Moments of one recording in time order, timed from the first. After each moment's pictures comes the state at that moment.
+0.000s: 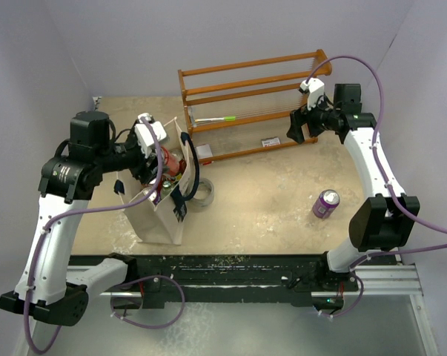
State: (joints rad) left arm -0.19 1.06 1.51 -1.06 0.57 0.58; right arm 0.01 1.58 1.53 -0.67 -0.49 -0.43
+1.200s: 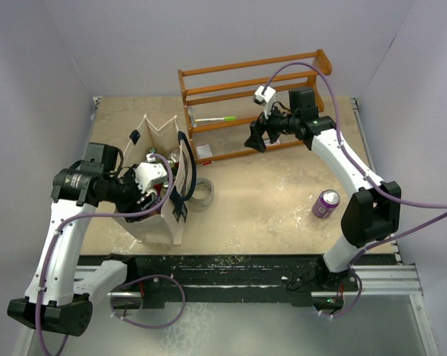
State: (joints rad) left arm -0.14 0.98 1.24 -1.39 0.44 0.78; right arm 0.29 1.65 1.49 -0.47 -0.65 -0.39
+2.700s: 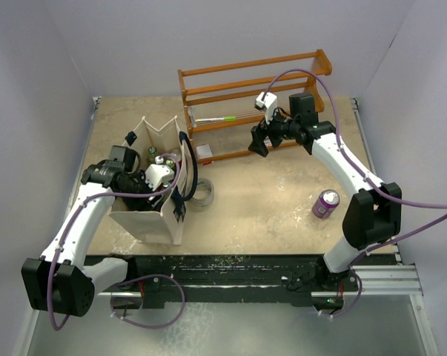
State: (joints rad) left arm -0.14 1.12 0.98 -1.12 0.31 0.63; right arm 0.29 1.63 1.41 -0.45 -0.56 -0.41
